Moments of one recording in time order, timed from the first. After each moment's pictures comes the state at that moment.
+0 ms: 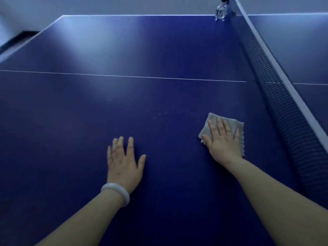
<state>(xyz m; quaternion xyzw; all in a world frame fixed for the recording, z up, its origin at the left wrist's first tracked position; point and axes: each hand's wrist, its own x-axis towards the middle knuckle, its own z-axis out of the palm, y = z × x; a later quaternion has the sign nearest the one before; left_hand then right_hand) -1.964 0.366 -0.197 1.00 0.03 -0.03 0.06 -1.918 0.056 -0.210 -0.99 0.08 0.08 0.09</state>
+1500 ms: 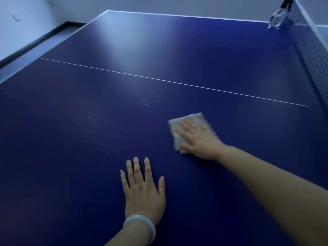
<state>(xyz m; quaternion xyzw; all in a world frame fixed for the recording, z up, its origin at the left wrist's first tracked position) -1.974 0.394 -0.214 0.99 0.16 -0.04 0.05 -1.788 0.212 -0.207 -0.95 -0.31 0.11 0.03</state>
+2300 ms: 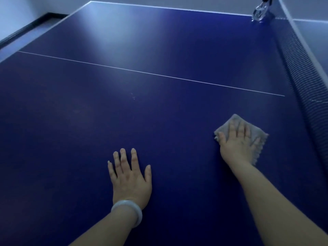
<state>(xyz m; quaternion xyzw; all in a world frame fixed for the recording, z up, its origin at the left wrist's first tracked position) -1.974 0.392 -0.213 0.99 0.16 -0.05 0.03 -1.863 0.106 -0.208 -0.98 0.17 0.08 0.10</state>
